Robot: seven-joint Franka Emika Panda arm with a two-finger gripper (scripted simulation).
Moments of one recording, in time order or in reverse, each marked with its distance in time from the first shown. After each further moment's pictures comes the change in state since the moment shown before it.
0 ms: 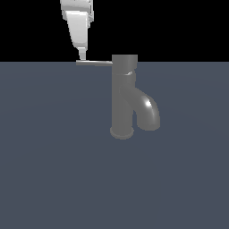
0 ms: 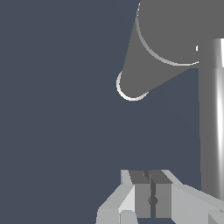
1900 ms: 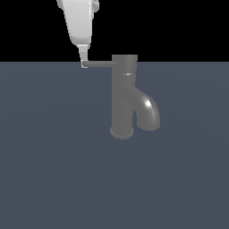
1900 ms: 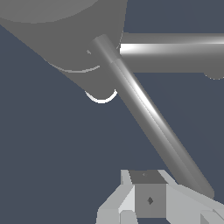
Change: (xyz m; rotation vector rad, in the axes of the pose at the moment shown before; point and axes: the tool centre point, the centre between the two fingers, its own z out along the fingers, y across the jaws) arm 0.007 0.095 0.001 0.002 -0.002 0.000
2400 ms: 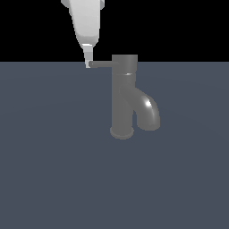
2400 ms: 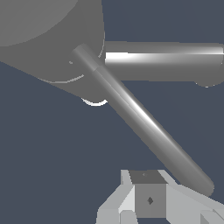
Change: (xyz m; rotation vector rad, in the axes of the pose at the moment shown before) arm 0.011 0.018 0.000 0.000 -0.001 -0.015
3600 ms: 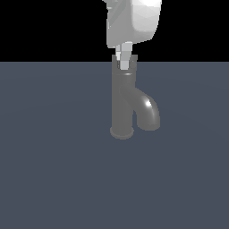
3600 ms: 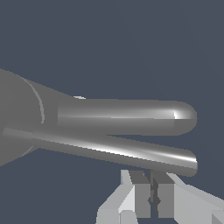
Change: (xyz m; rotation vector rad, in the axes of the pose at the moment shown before) arm 0.072 0.054 0.000 -0.004 0.002 -0.003
